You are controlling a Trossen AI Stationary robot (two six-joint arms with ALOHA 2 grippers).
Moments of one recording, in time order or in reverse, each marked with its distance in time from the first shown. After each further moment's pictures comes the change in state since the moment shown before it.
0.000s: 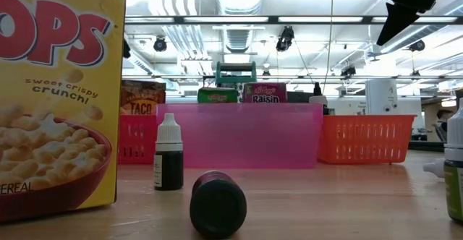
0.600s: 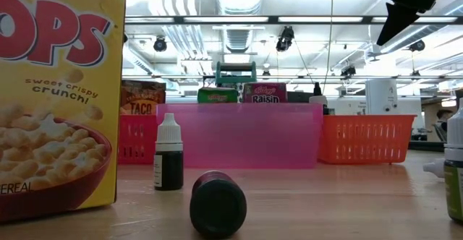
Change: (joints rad) left arm -0.208 -0.003 0.002 0.032 -0.117 -0.075; right arm 0.000 0.000 0.000 0.000 0.000 0.000
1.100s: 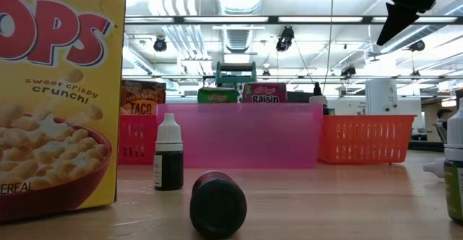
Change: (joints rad) left arm 0.001 0.001 -0.001 -0.082 -0.110 -0.117; right arm 0.000 0.000 0.000 0.000 0.000 0.000
